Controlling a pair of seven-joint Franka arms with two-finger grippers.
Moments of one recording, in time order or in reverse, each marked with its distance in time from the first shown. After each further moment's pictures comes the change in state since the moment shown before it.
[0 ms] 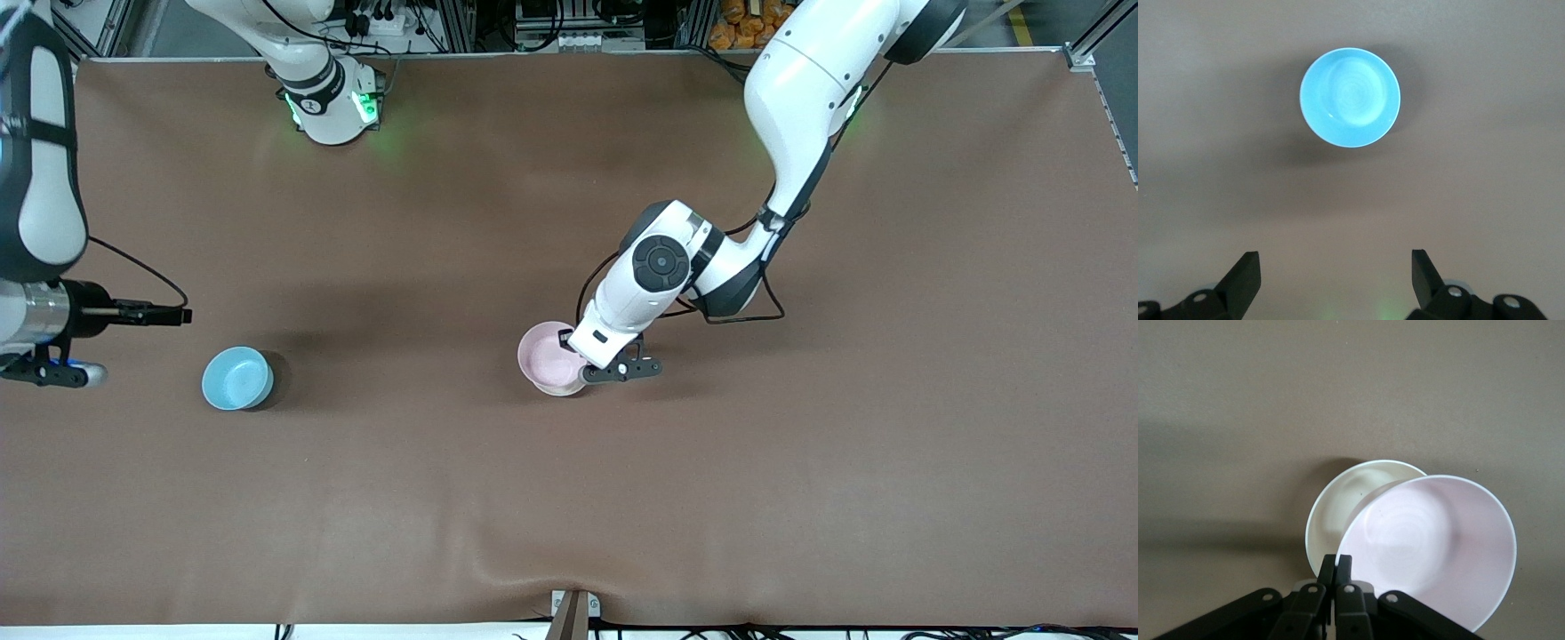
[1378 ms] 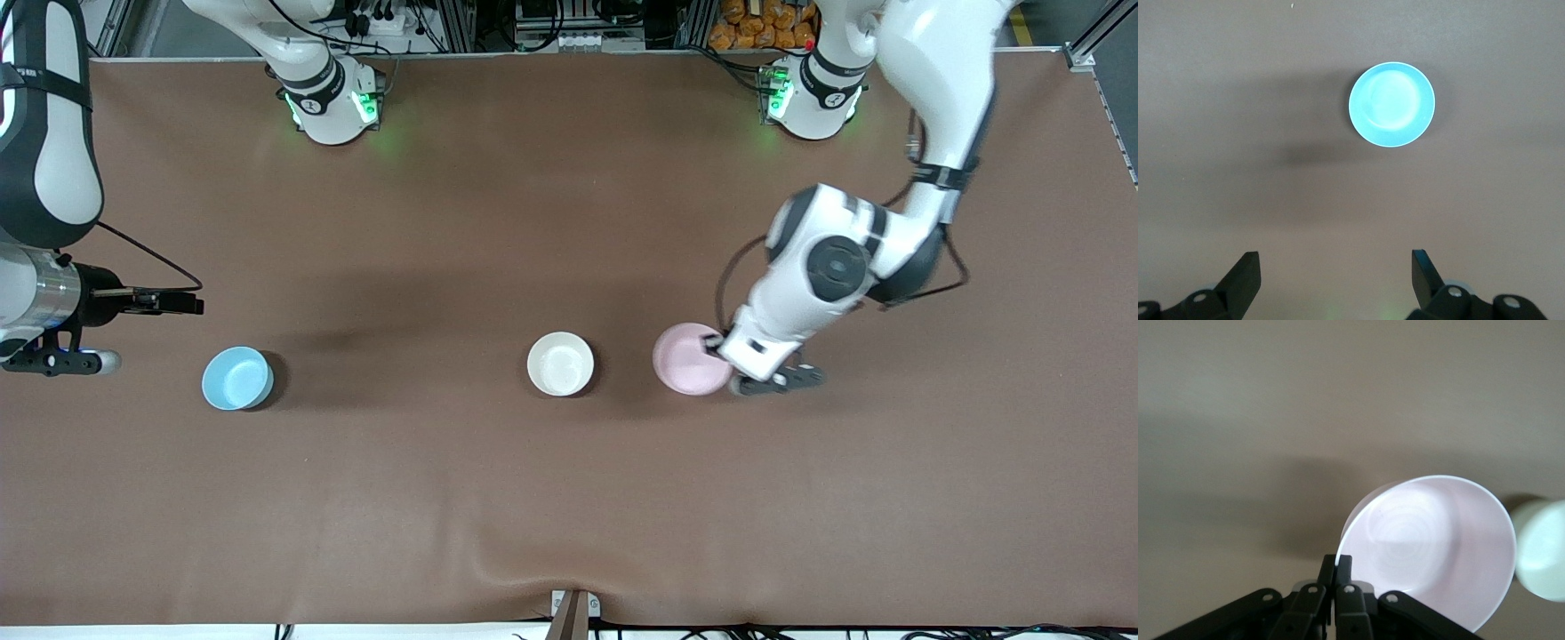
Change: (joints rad) left arm 0.255 -0.305 -0.003 -0.258 0.036 -0.194 0.184; right arm 0.080 -0.105 0.012 0.005 0.000 -0.038 0.005
